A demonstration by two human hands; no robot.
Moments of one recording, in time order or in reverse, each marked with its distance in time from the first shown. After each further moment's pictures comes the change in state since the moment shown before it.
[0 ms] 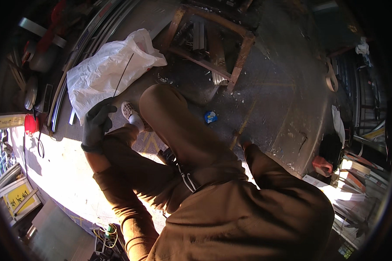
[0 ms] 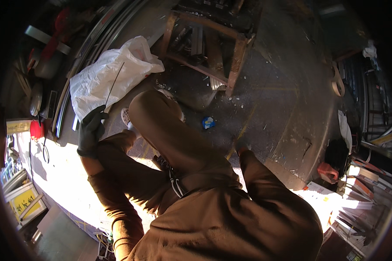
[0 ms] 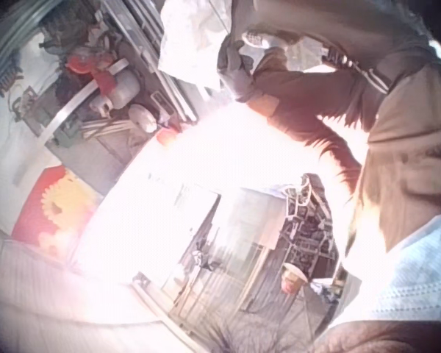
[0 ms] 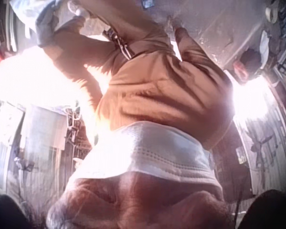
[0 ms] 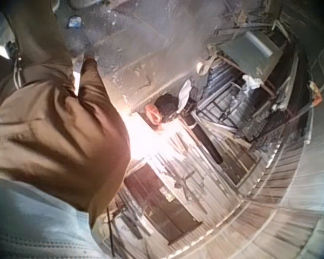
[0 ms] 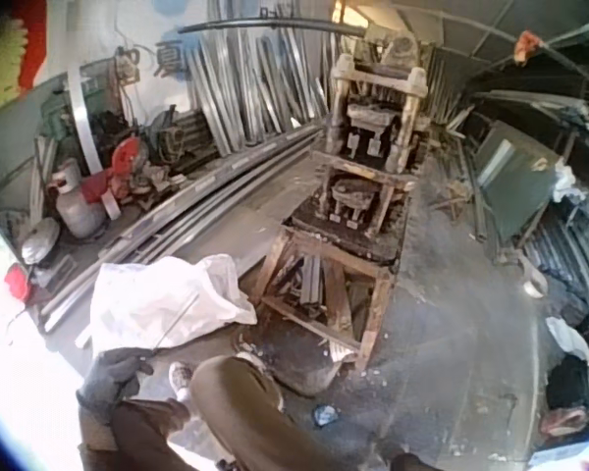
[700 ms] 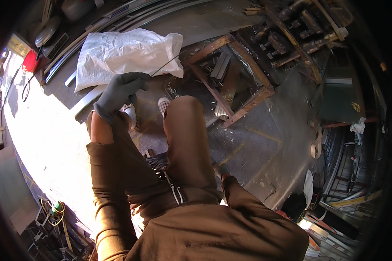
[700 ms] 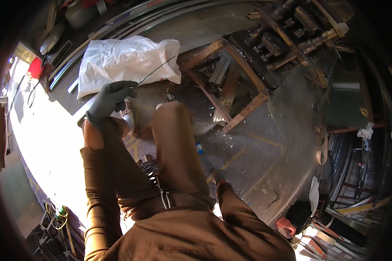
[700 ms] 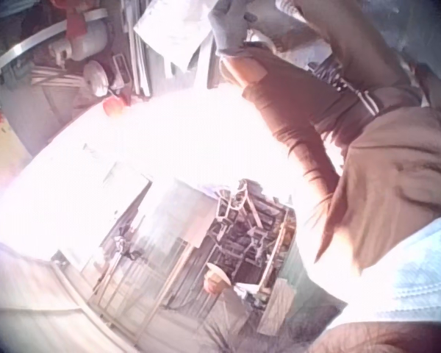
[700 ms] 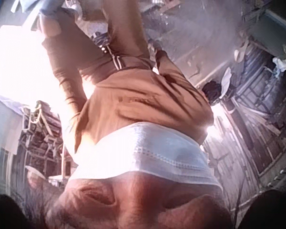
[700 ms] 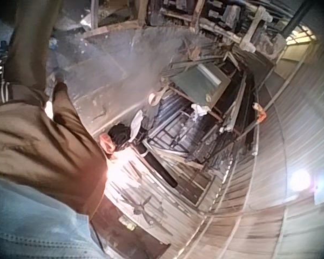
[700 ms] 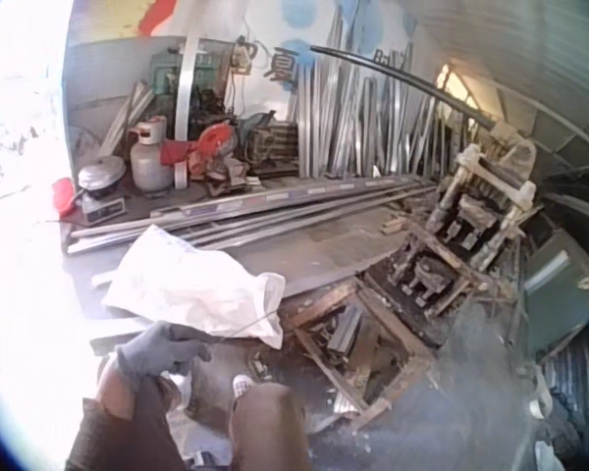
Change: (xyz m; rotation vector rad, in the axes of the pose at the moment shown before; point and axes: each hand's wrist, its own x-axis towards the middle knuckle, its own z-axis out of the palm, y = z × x) left_hand 0.027 0.019 0.021 -0.086 0.036 -0.105; right_hand 0.087 0.027 0.085 -0.348 -0.255 -0.392
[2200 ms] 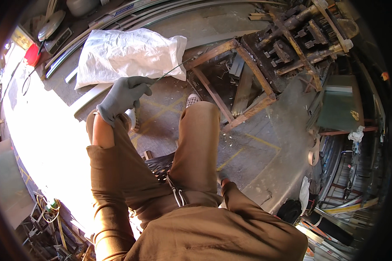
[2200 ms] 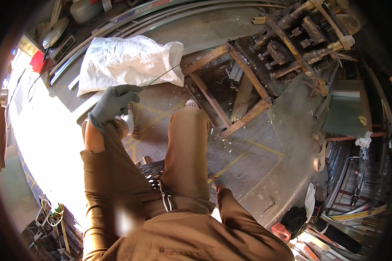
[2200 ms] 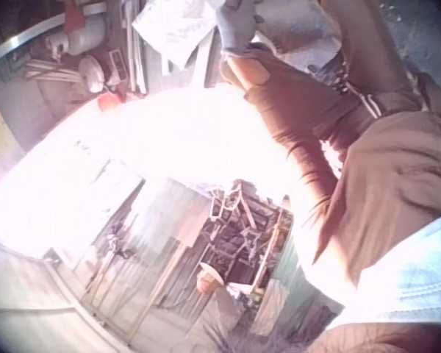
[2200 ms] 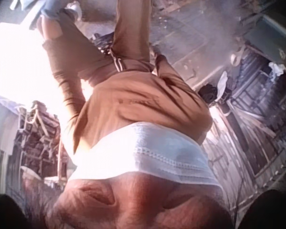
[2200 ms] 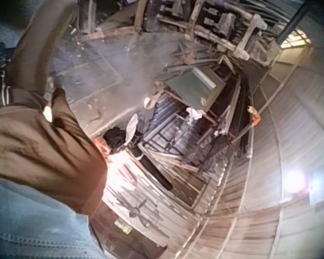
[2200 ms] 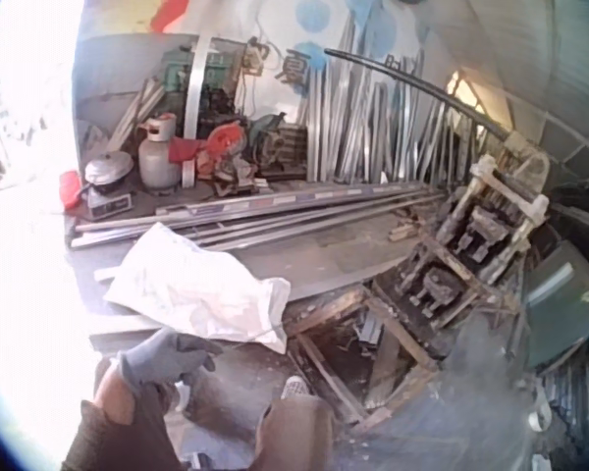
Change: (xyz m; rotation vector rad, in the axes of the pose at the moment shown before) left_hand -0.001 0.006 0.009 0.052 0.006 -0.037; right_hand -0.047 -0.013 -0.051 0.182 0.122 0.171
